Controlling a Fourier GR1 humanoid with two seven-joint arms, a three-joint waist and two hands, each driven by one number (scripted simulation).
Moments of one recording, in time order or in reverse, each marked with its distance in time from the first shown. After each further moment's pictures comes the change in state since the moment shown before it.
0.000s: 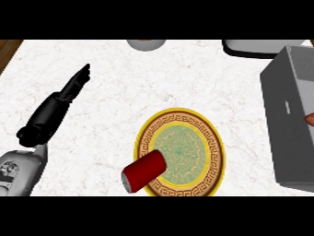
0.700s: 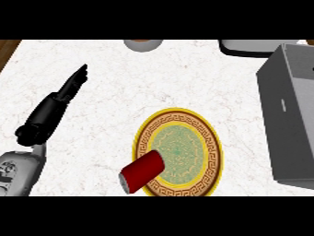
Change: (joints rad) left arm 0.007 -0.003 0.020 0.007 -0.007 -0.007 0.003; right arm -0.191 0.177 -0.033 0.352 -0.161 0.148 -0.267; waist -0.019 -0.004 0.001
